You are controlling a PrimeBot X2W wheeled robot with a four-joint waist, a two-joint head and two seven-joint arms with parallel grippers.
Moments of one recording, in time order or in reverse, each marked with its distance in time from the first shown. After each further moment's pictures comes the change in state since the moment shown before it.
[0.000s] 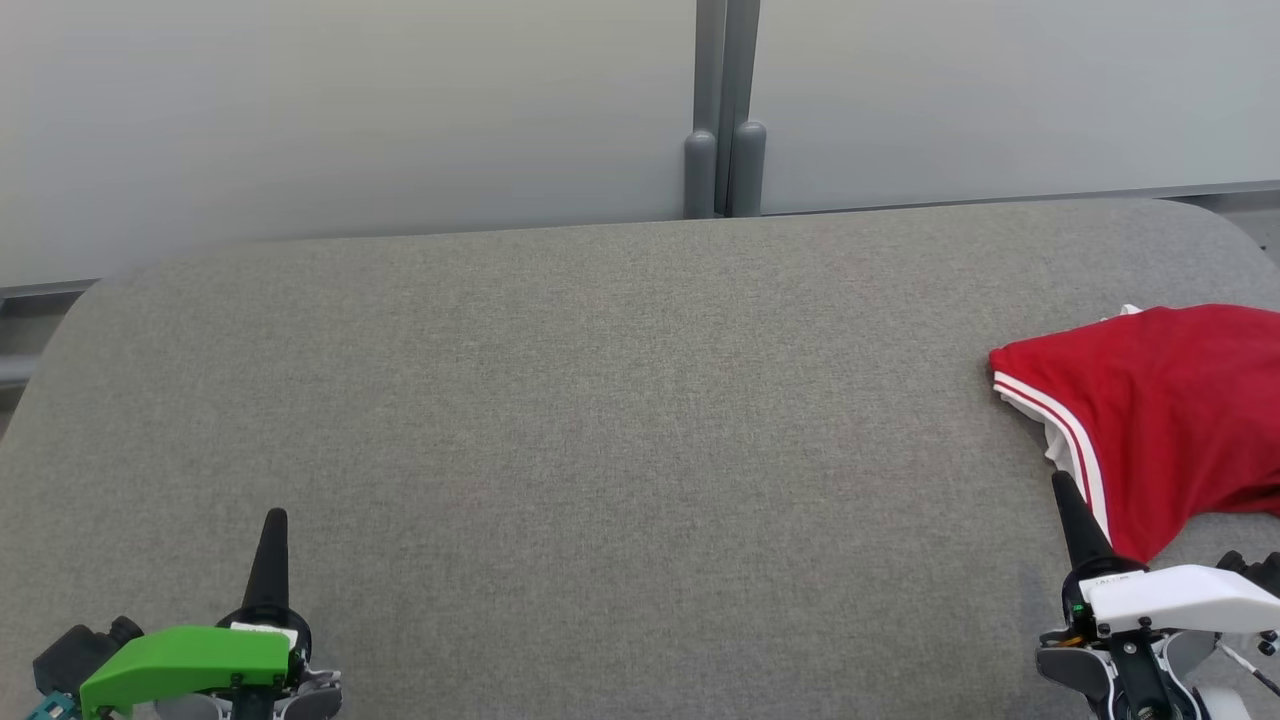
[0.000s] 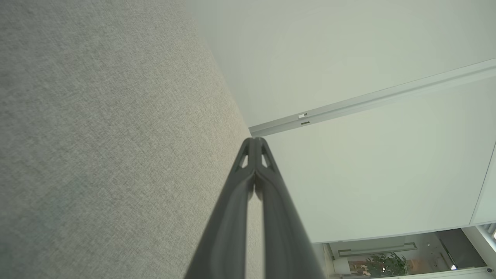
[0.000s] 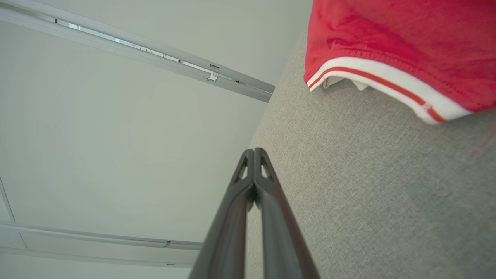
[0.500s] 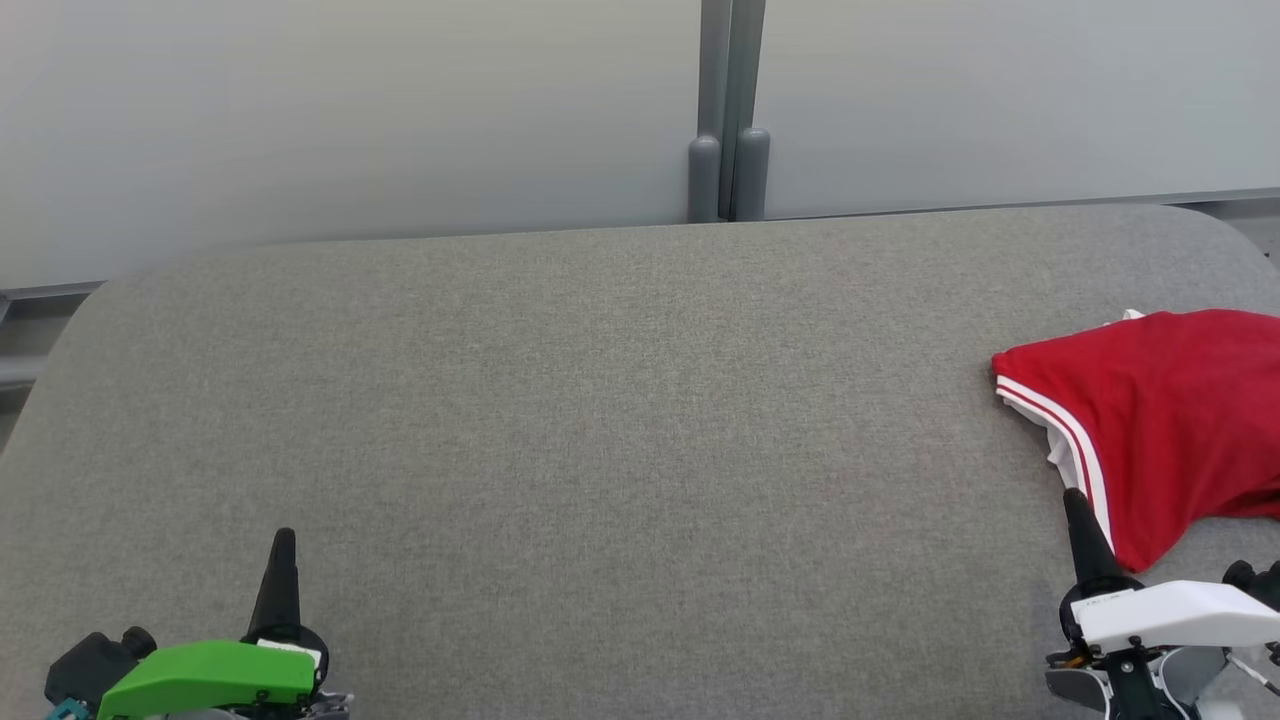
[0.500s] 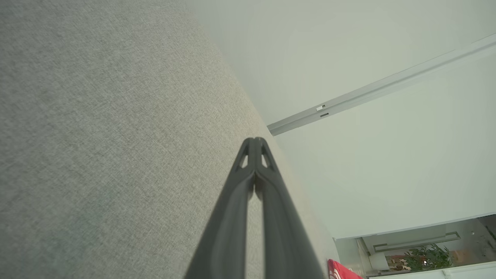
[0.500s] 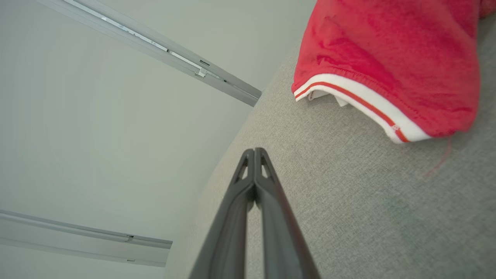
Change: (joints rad) left arm 0.023 0.001 -0.018 0.014 0.141 0.000 -0.036; right arm 0.030 0.003 -0.012 -0.003 -0.169 0.000 -0.038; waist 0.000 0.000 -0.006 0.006
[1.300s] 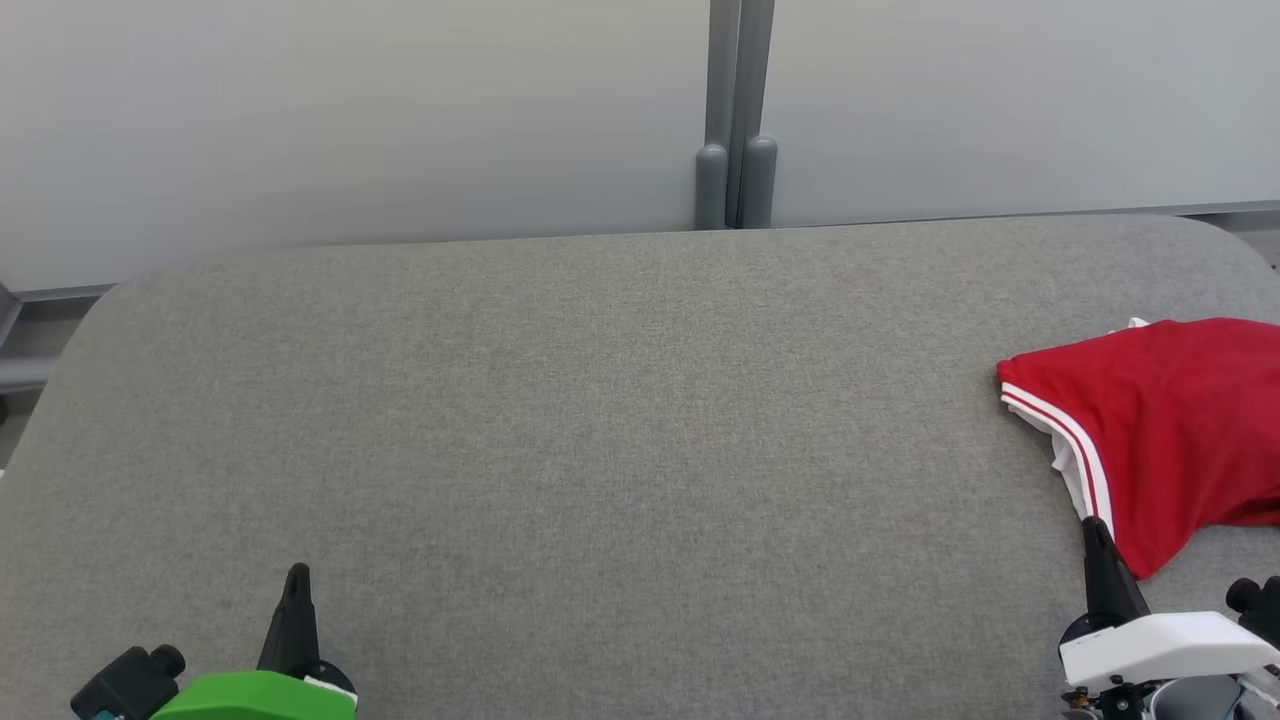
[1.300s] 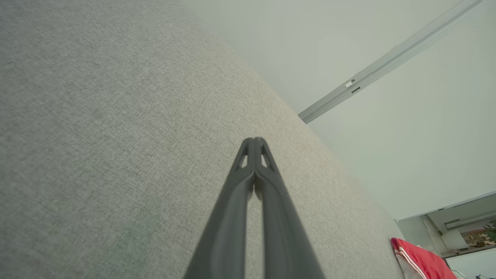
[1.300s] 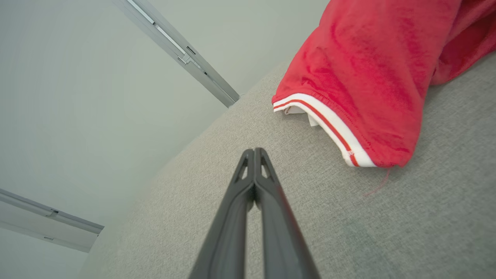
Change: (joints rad) left arm 0.046 0.000 -0.030 0.024 0.272 0.000 -0.073; right arm 0.050 0.005 -0.020 -0.005 -0.321 0.001 -0.067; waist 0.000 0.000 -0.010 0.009
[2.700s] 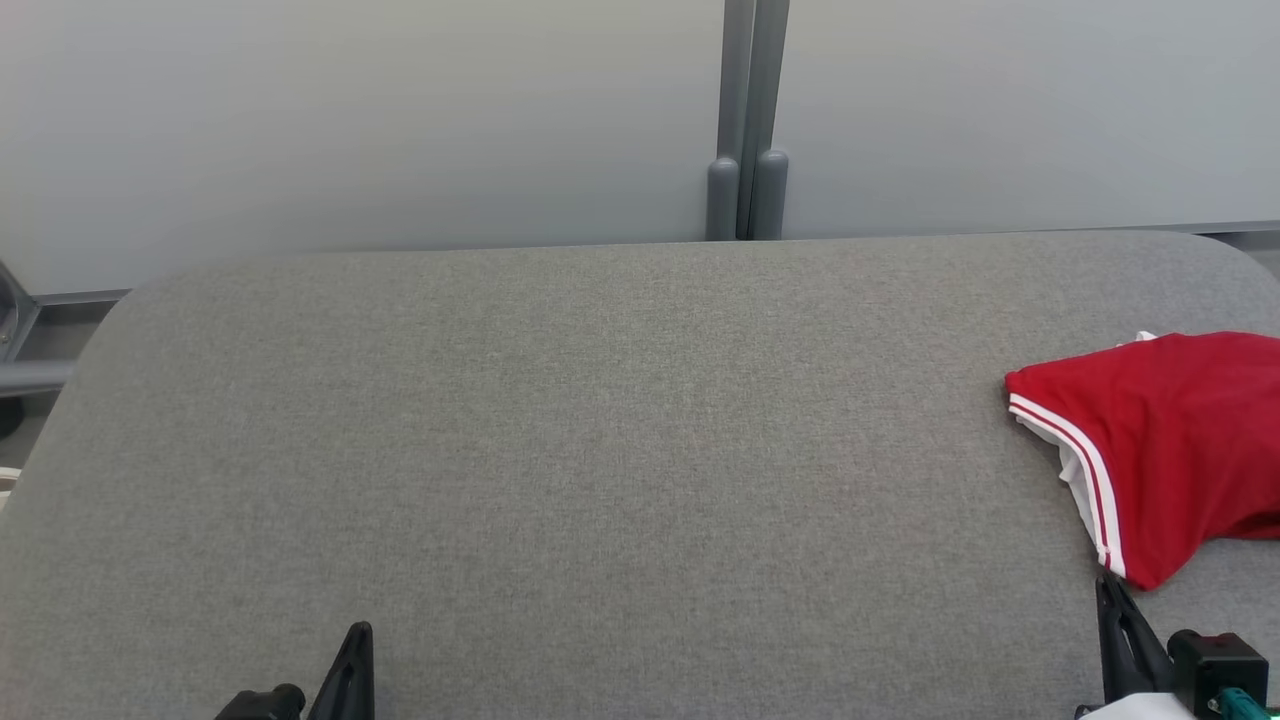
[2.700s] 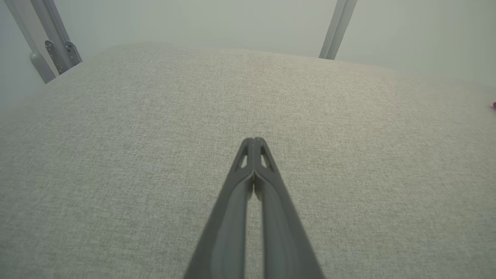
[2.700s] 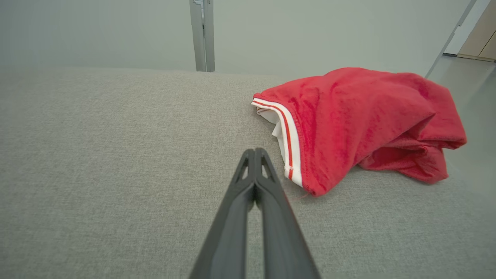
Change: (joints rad) left arm 0.081 0.002 -0.071 0.054 0.672 0.000 -0.177; right arm 0.108 0.009 -0.054 -0.012 -0.797 0.000 -0.167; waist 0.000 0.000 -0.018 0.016
